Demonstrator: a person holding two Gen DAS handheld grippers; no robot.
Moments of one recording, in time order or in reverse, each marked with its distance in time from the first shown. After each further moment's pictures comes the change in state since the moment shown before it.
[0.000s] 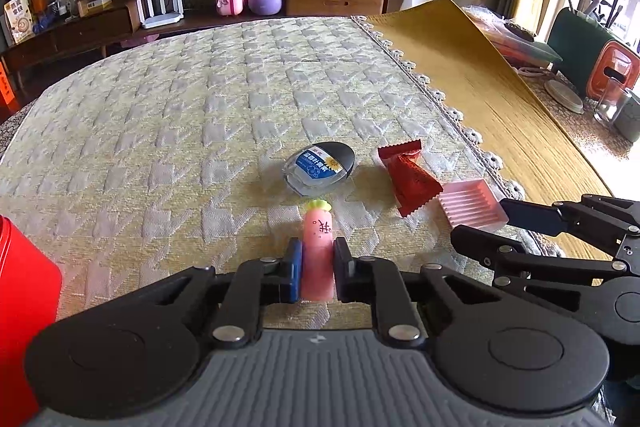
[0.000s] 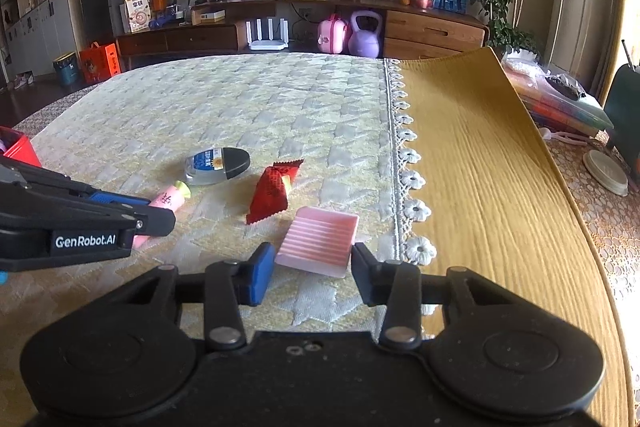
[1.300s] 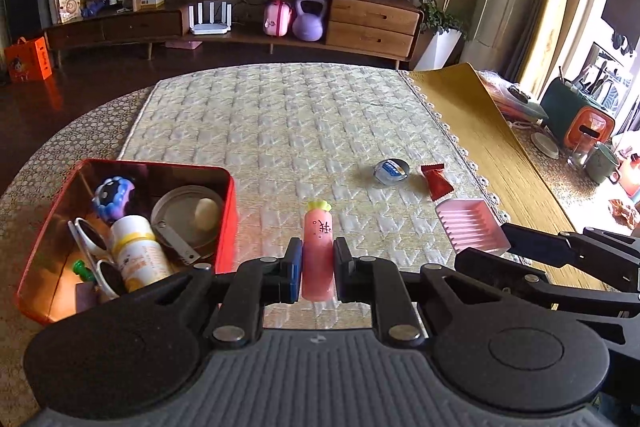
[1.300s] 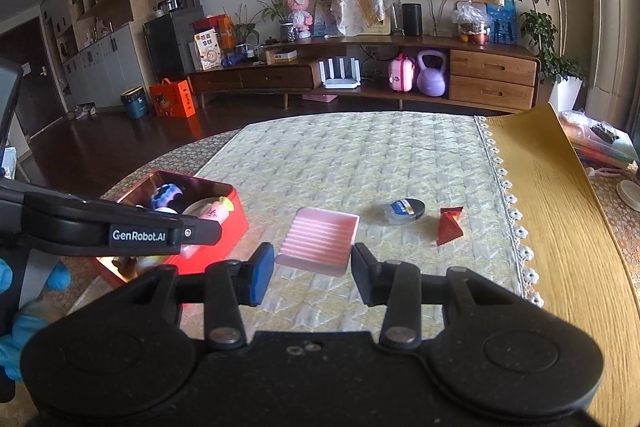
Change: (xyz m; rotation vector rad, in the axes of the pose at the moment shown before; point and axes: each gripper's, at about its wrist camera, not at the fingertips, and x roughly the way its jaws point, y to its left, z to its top) left arm -0.178 0.096 -0.039 -0.133 -0.070 0.014; right arm -0.133 0.129 0.022 -0.011 -0.087 0.193
